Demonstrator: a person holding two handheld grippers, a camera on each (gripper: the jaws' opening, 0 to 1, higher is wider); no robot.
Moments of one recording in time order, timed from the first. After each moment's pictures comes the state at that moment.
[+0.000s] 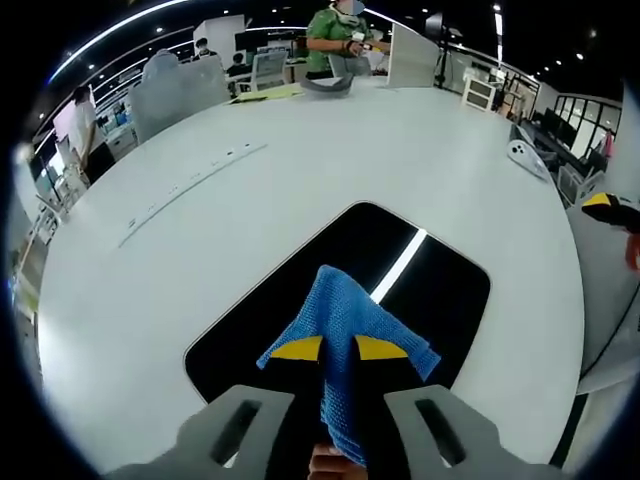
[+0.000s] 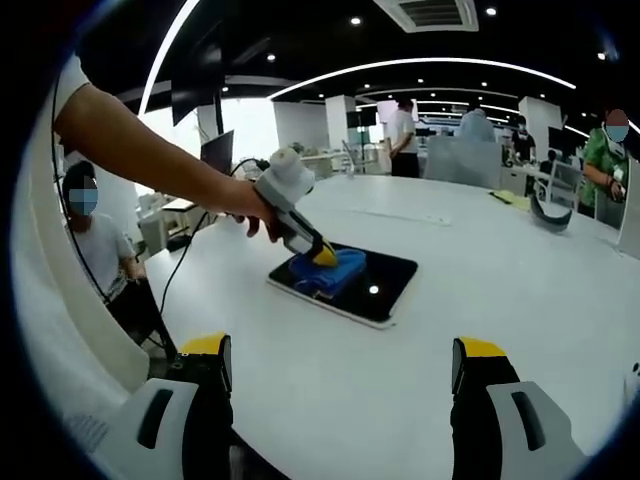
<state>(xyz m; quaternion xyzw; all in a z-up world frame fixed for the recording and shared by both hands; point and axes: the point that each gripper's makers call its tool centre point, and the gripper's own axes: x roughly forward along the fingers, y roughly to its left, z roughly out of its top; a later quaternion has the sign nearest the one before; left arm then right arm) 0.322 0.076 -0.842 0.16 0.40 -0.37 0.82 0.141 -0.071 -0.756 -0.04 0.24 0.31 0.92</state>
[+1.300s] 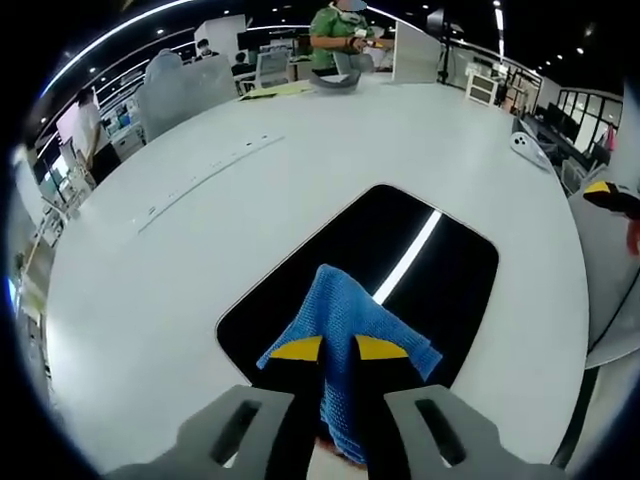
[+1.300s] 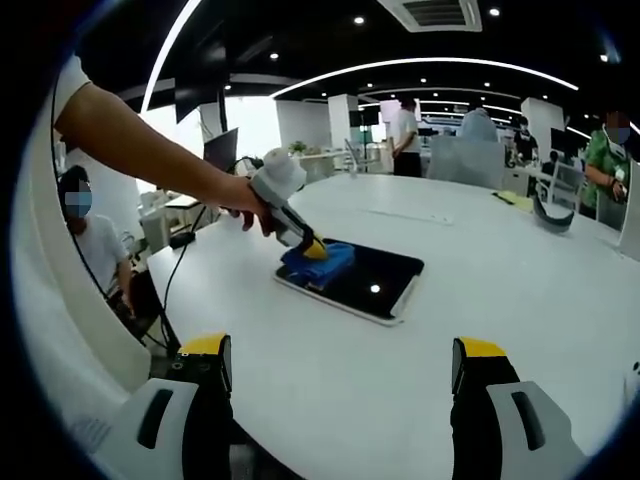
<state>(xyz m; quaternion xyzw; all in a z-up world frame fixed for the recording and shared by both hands) 0.319 0.116 -0.842 0.17 0.40 -0.36 0.82 0.131 -0.063 -0.755 -0.04 0.24 0.31 0.92</state>
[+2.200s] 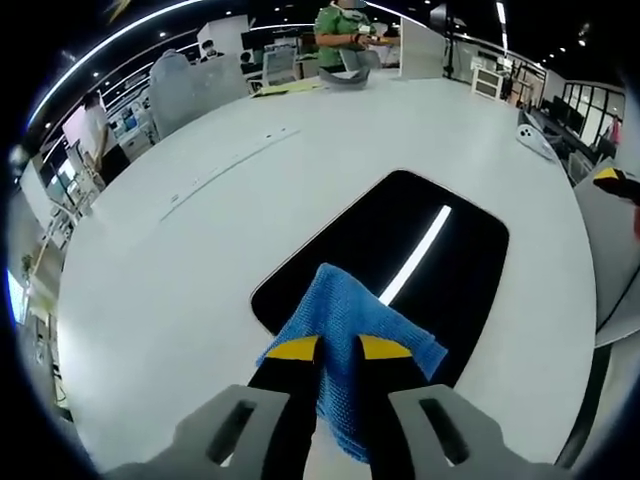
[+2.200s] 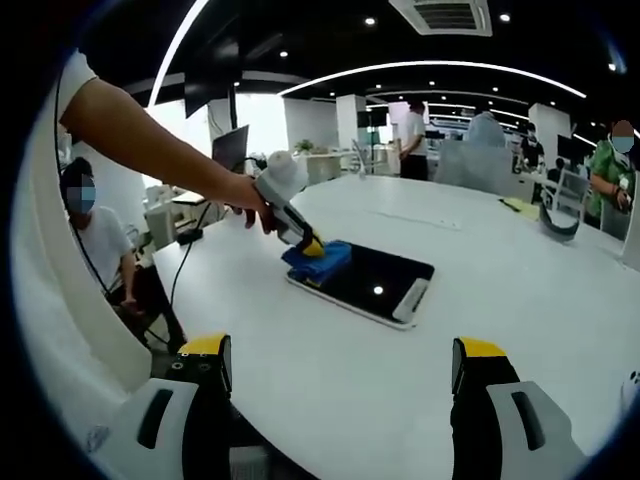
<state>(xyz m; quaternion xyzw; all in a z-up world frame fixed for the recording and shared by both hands) 0.318 0.147 -0.842 0.18 0.40 -0.34 0.83 0.121 -0.050 -0.747 -0.06 0.24 0.32 0.92</state>
